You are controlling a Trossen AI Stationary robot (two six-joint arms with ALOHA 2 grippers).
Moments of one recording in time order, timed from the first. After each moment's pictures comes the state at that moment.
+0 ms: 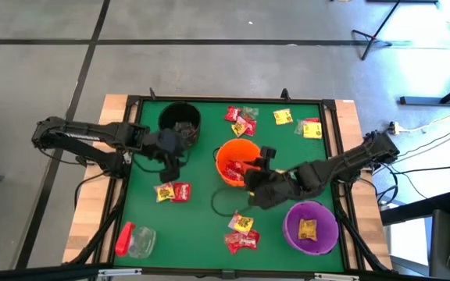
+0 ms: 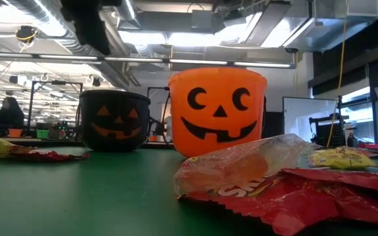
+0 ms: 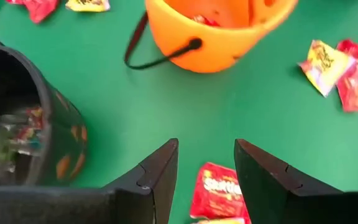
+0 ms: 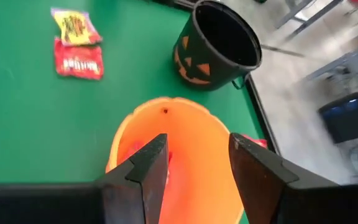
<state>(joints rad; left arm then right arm) -0.05 1.12 1.03 -0.86 -0.12 -0.36 0.43 1.64 1.56 -0.86 0.76 0.18</state>
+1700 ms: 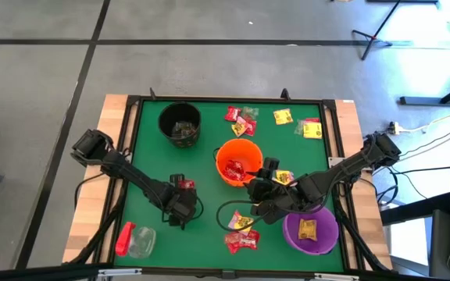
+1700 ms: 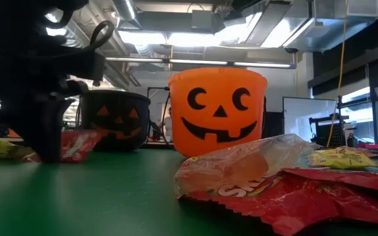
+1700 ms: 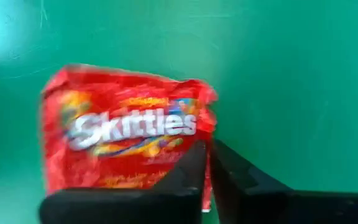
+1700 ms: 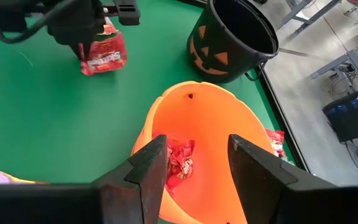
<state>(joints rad) -0.49 1.74 0.94 -0.69 -0.34 -0.57 0.51 1.64 1.44 -0.79 0.80 0.30</state>
